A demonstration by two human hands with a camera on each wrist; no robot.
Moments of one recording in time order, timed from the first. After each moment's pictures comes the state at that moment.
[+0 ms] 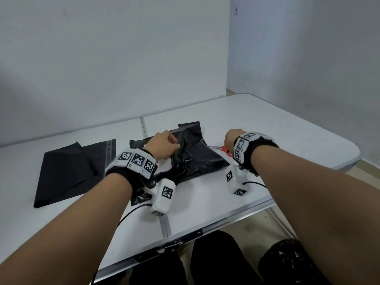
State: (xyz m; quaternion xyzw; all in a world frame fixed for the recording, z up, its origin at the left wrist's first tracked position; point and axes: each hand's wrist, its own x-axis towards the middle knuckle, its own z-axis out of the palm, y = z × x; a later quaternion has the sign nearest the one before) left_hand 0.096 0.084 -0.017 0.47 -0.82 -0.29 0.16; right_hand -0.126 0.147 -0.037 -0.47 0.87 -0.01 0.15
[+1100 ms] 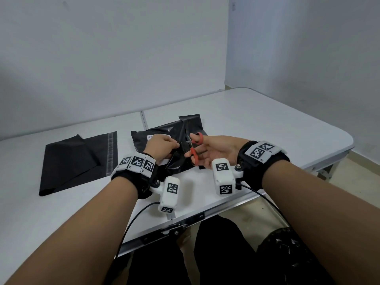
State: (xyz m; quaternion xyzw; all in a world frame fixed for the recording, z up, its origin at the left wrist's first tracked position) left_hand 0.111 0.098 -0.049 0.48 -0.72 -0.44 0.26; right_hand -0.034 0.217 -0.016 -0.29 0.55 -0.39 0.67
